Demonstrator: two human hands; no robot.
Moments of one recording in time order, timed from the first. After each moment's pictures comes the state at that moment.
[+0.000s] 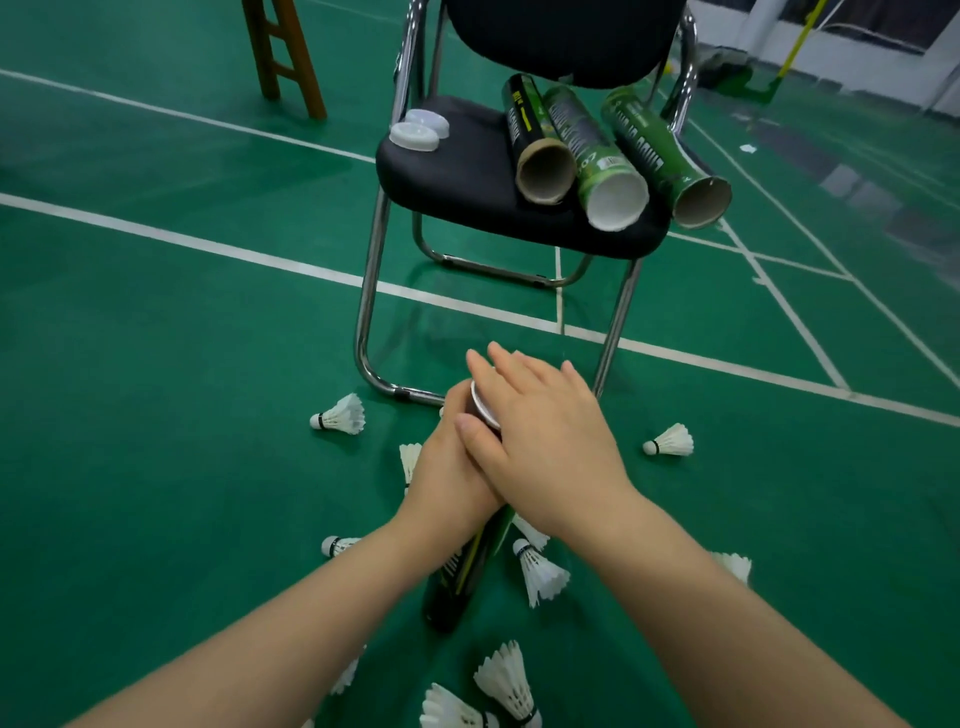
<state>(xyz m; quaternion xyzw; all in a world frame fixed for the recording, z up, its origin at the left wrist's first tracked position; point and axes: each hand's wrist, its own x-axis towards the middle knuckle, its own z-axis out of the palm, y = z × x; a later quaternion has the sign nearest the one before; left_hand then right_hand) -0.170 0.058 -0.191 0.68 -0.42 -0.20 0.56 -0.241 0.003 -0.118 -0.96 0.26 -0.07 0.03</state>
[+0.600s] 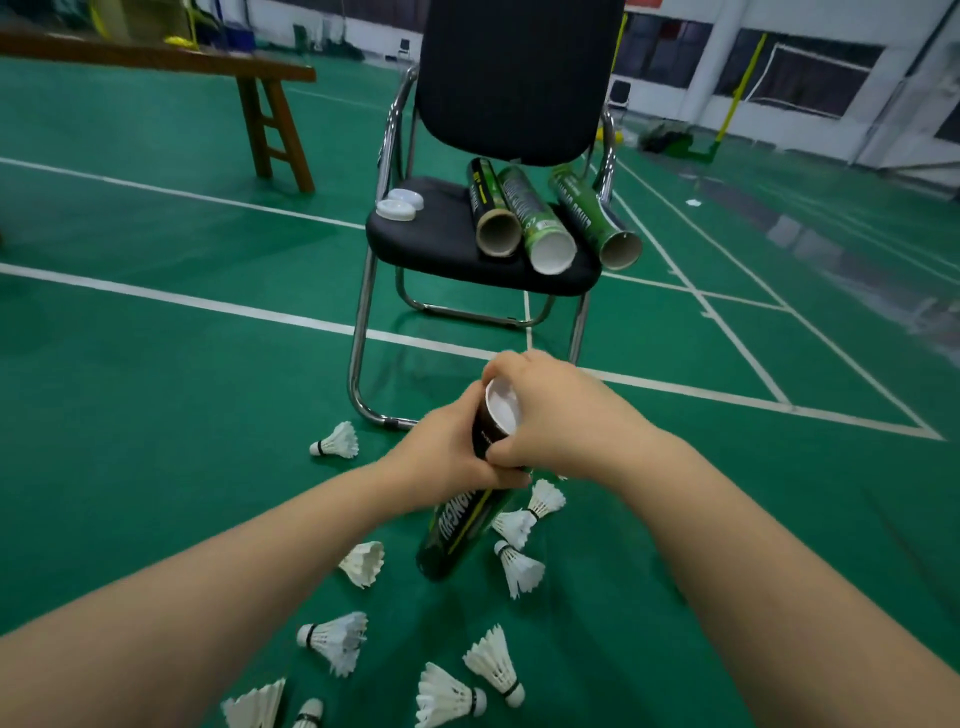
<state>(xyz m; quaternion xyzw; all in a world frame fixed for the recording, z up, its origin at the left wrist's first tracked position) -0.188 0.103 -0.111 0.69 -0.56 -0.23 0.39 -0.296 0.041 -0.033 -0.96 0.28 0.00 0.08</state>
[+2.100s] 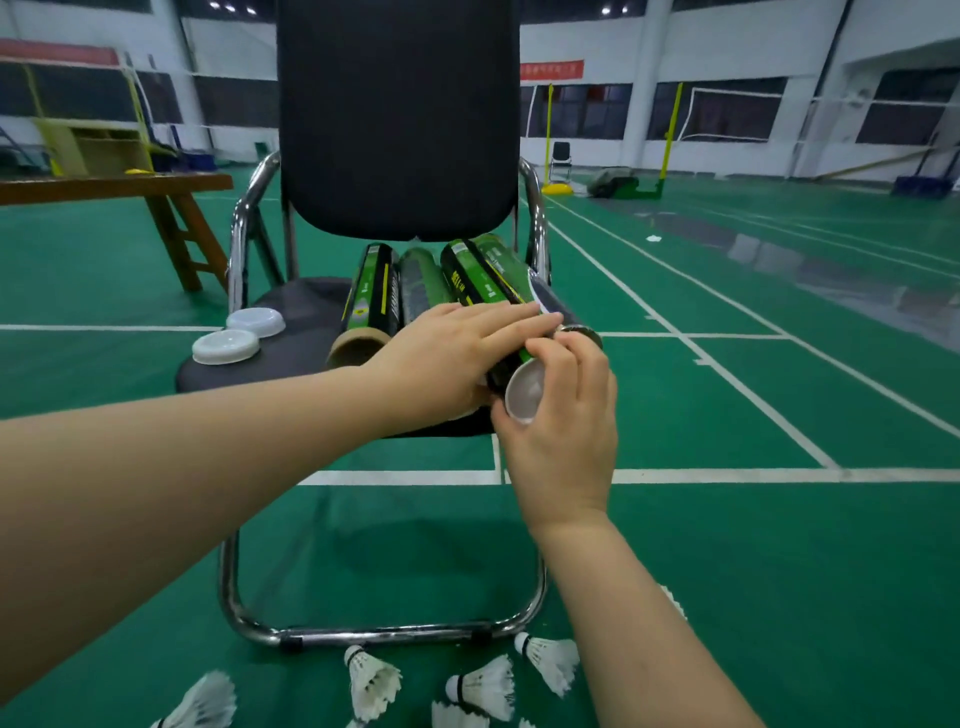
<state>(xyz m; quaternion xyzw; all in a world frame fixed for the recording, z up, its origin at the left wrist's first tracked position) -0.078 -0.232 -0.040 0.55 -0.79 0.24 0.14 -0.211 -0.254 -0.098 -0.73 0.32 -0.60 0.01</state>
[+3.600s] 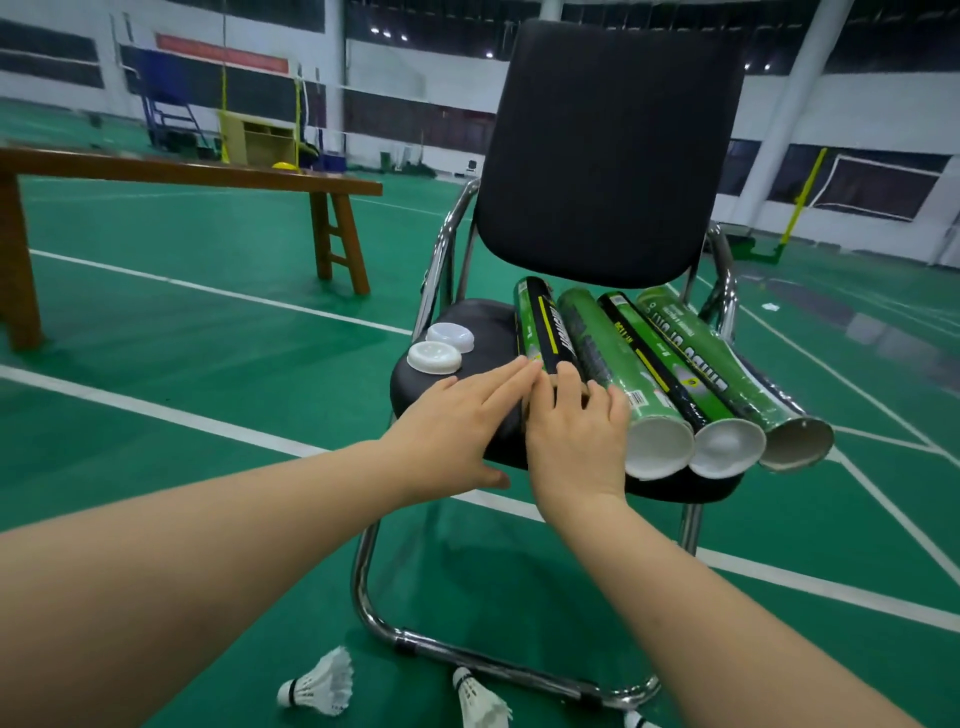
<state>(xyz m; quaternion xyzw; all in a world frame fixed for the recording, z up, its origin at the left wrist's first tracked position) 0.052 -0.116 -0.081 0.71 -0.67 0.14 0.17 -0.052 -0.211 -0.100 -0.83 0.33 -0.37 -0.26</state>
